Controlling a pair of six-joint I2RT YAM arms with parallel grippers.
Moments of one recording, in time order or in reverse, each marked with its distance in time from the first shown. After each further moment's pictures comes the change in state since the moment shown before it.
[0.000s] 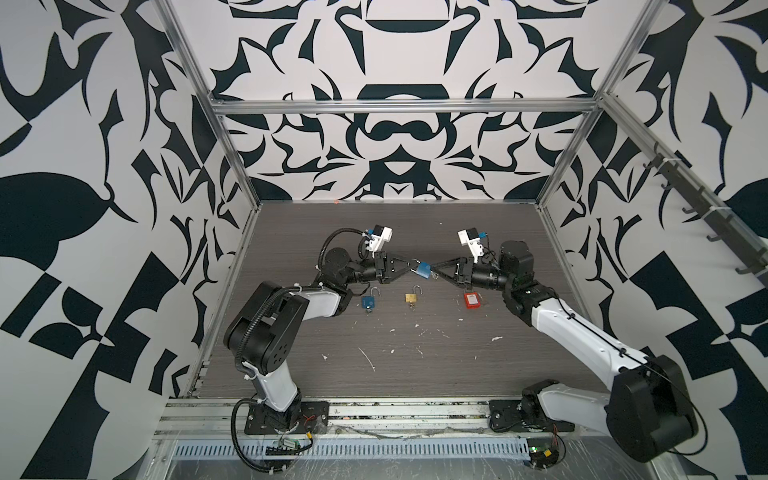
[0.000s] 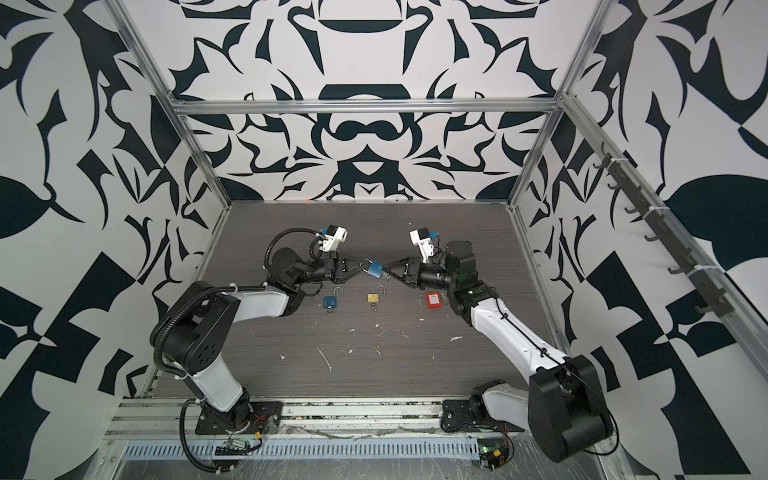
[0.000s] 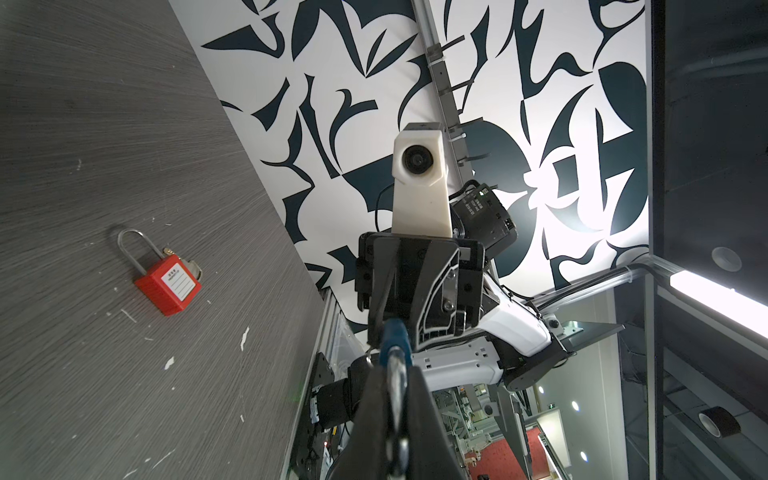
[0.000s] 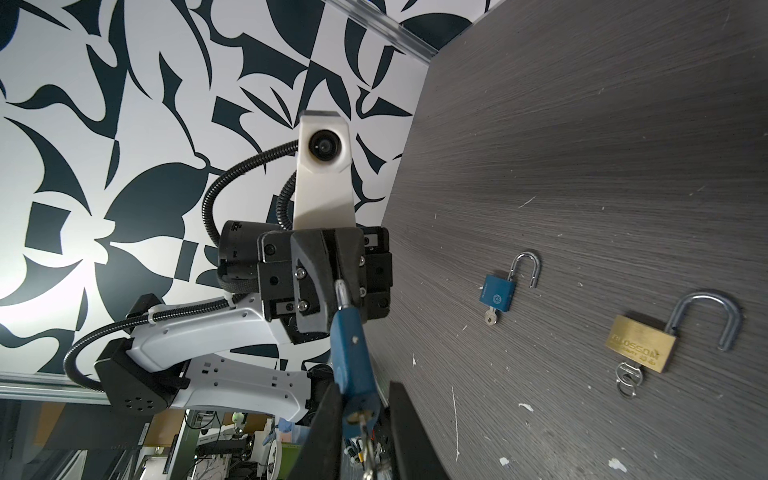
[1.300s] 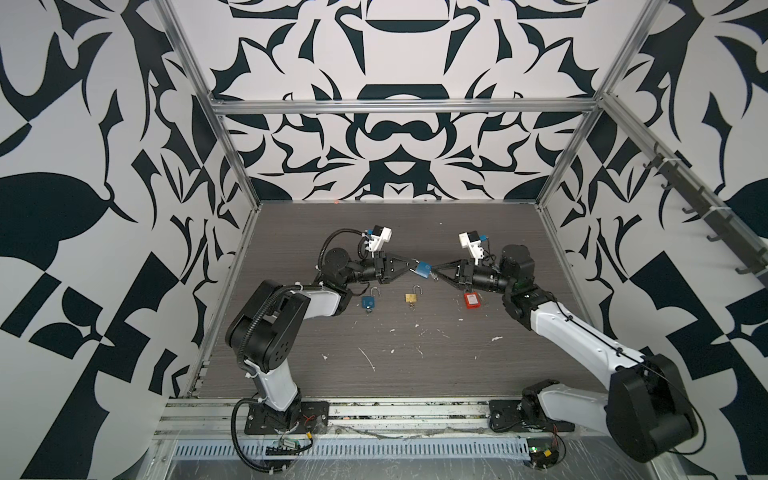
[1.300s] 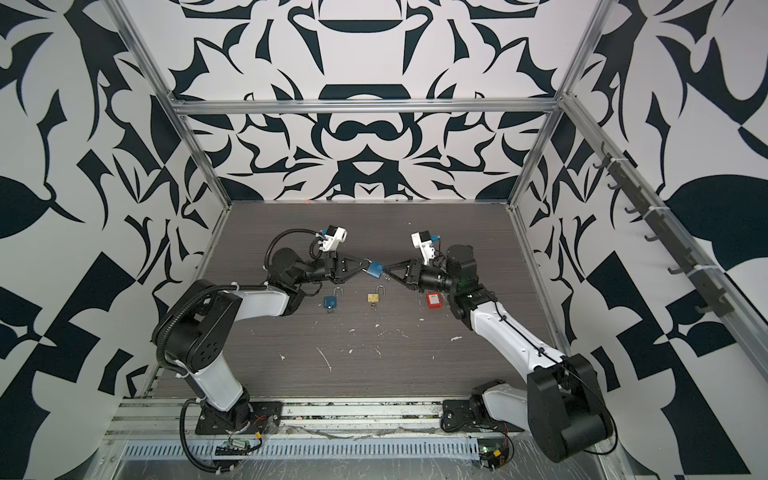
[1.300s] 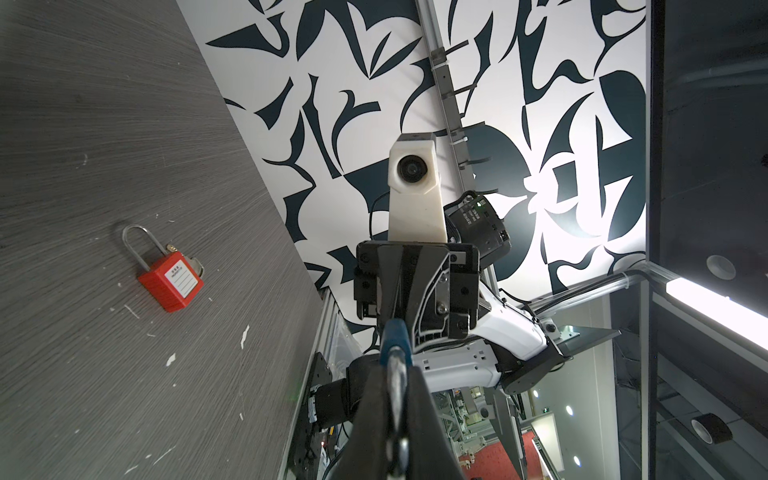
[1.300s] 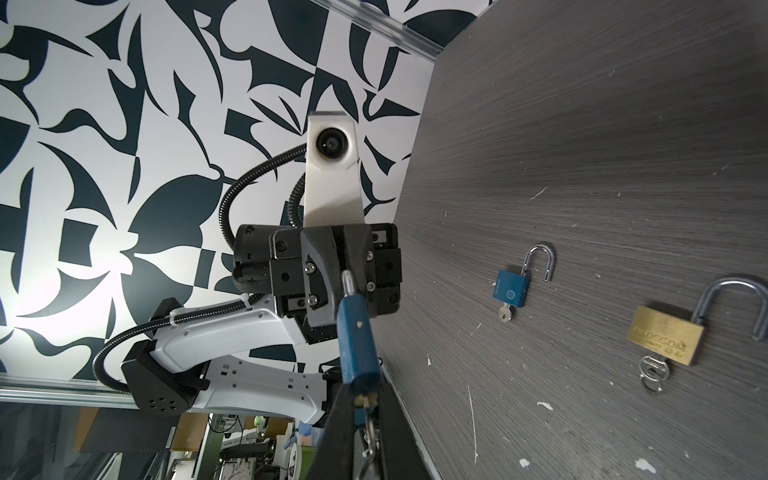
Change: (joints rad) left arm 0.006 0.016 0.000 0.015 0.003 -0.023; right arm 0.000 0.002 -0.056 0.114 -0.018 0.105
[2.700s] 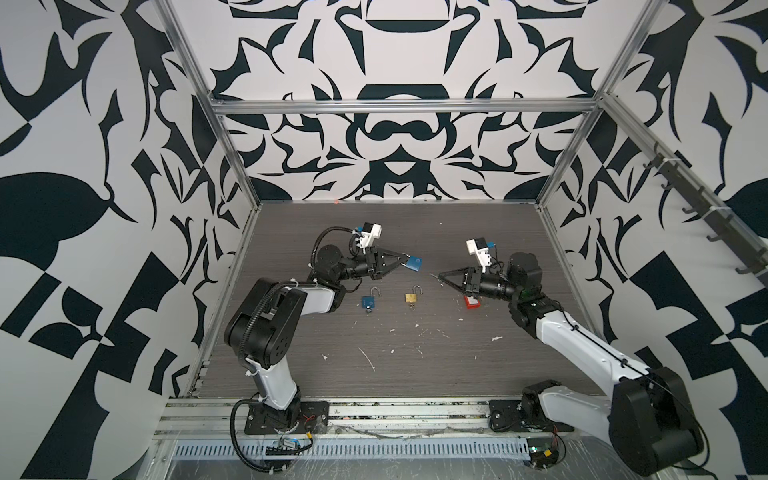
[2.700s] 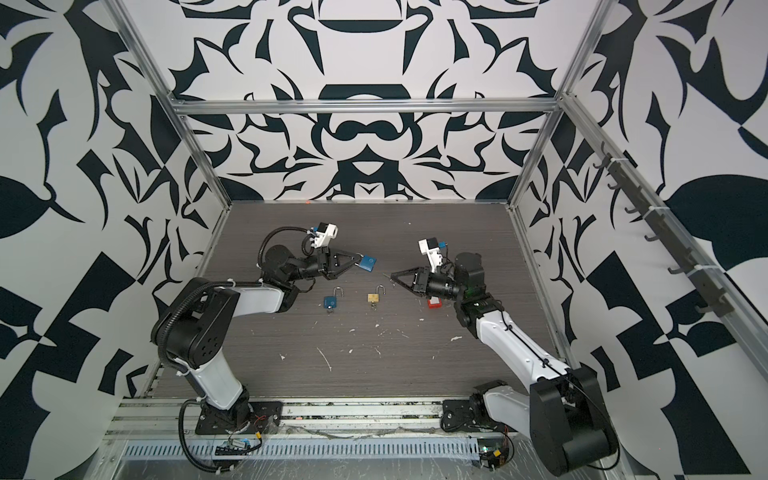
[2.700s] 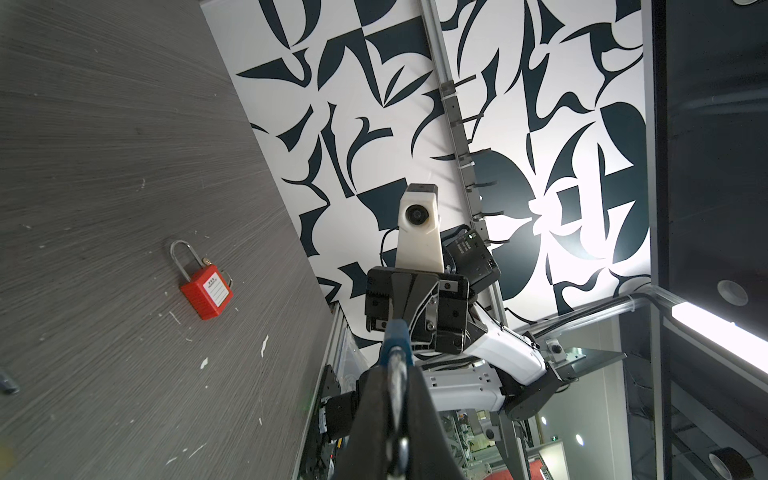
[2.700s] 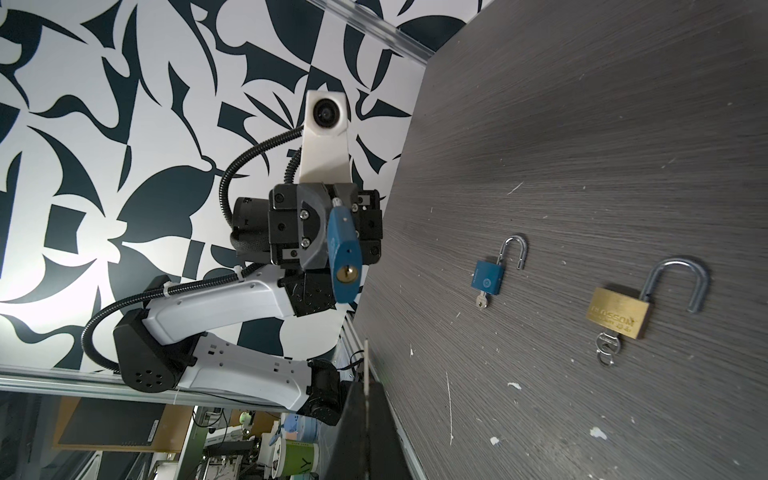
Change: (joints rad) left arm 0.070 0.013 -0.001 0.000 0.013 -0.007; right arm -0.071 -0.065 -0.086 -0.015 -0.031 -0.067
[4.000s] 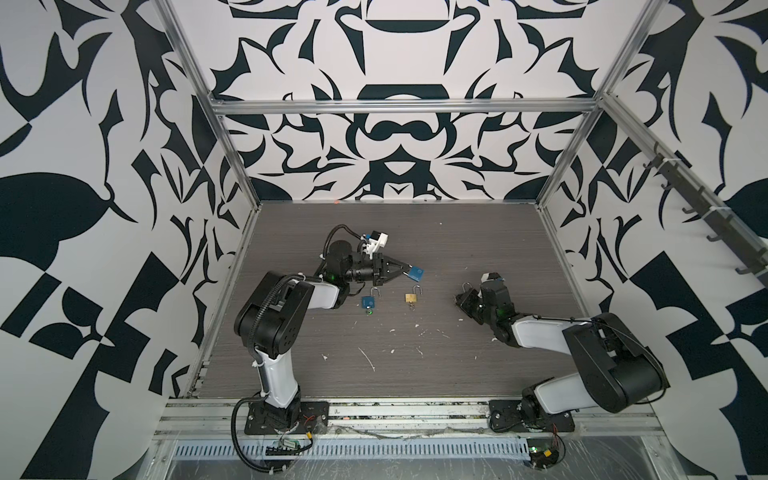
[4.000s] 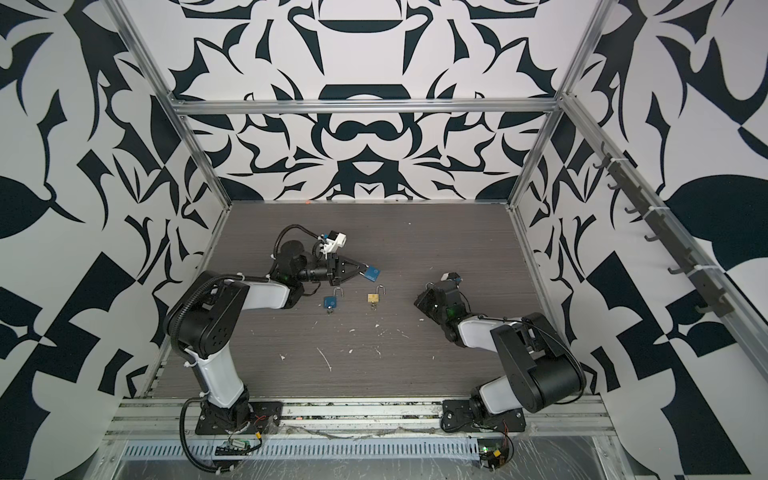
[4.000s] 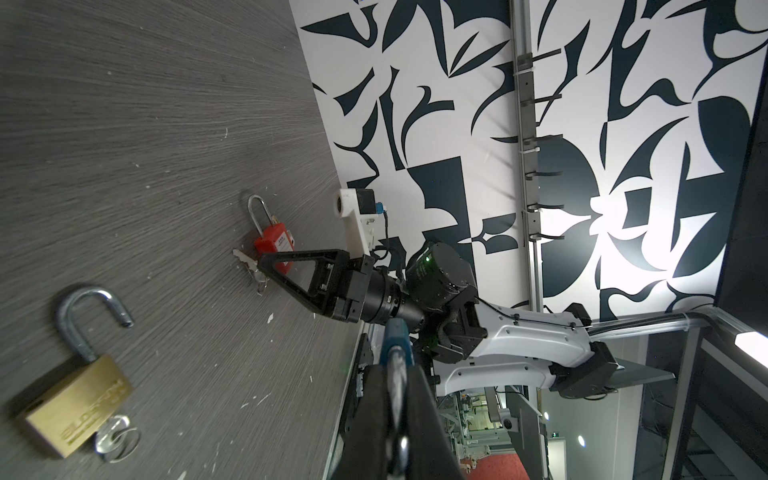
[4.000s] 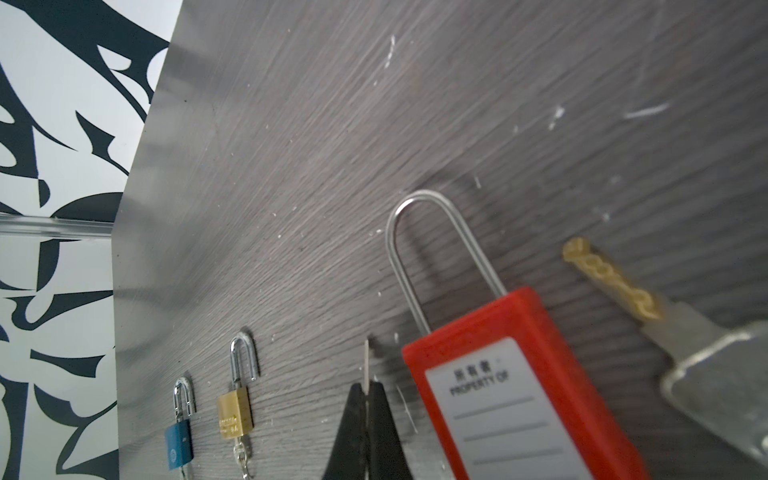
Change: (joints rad) left arm -0.011 0.081 0.054 -0.279 0.052 0.193; right arm 0.100 0.309 -0.212 0.095 0.860 0.052
